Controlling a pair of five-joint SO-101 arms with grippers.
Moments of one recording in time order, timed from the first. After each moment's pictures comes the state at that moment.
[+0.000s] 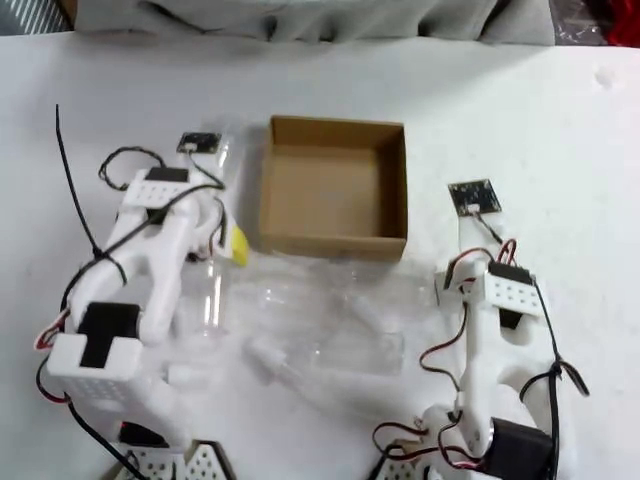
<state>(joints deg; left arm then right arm) -2.4 12.9 18.5 67.6 4.1 11.2 -21.0 55.9 43.3 23.9</state>
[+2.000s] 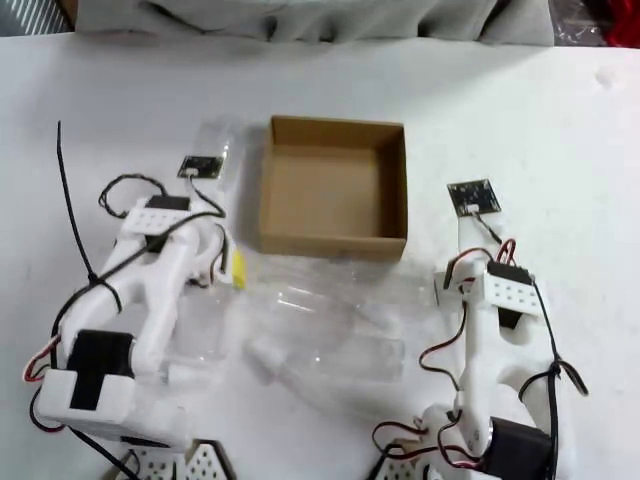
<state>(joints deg) -1.3 3.0 33.2 62.0 5.1 11.1 -21.0 55.9 43.3 23.9</state>
